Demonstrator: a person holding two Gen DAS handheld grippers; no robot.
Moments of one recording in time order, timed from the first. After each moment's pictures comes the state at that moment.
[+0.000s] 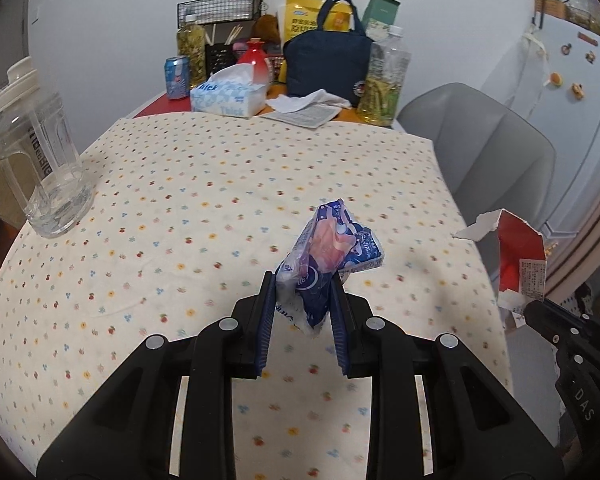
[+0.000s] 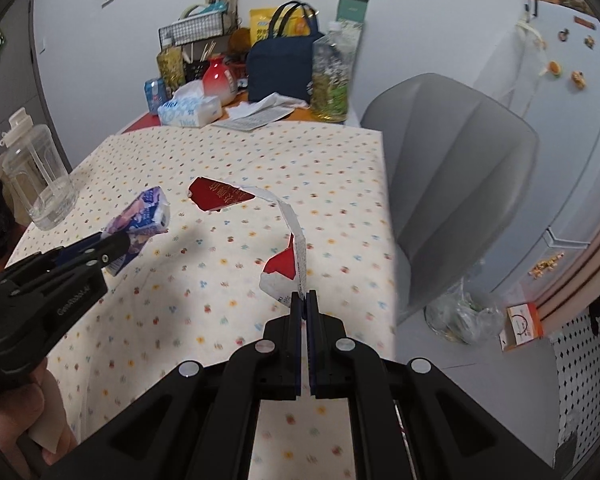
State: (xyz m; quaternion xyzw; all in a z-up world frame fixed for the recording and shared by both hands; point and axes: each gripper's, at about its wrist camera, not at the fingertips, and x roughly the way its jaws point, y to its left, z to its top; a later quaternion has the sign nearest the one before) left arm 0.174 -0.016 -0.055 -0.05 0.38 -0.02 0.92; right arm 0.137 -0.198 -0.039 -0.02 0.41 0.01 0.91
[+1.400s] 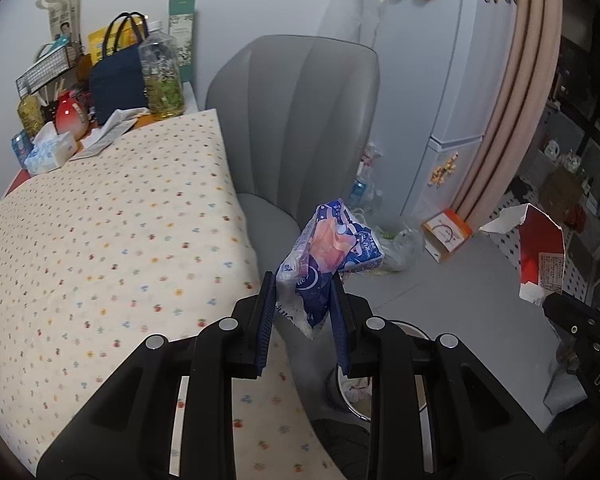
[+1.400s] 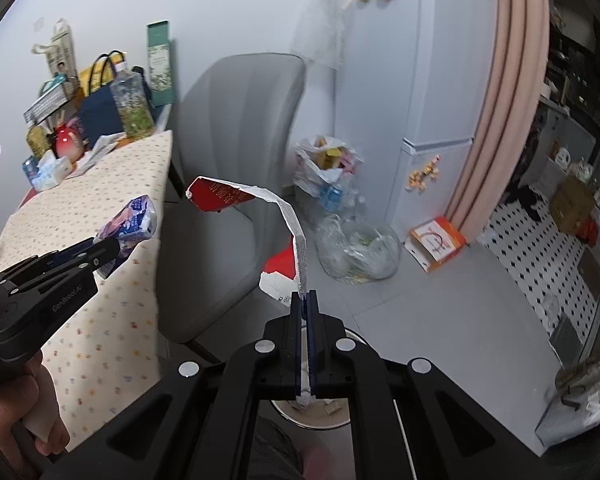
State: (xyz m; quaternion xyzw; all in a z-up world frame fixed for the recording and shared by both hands) left arm 0.117 -0.269 -0.057 0.07 0.39 -0.21 0.89; right arm -0.004 -0.430 -0.050 0.09 0.40 -0.20 0.89
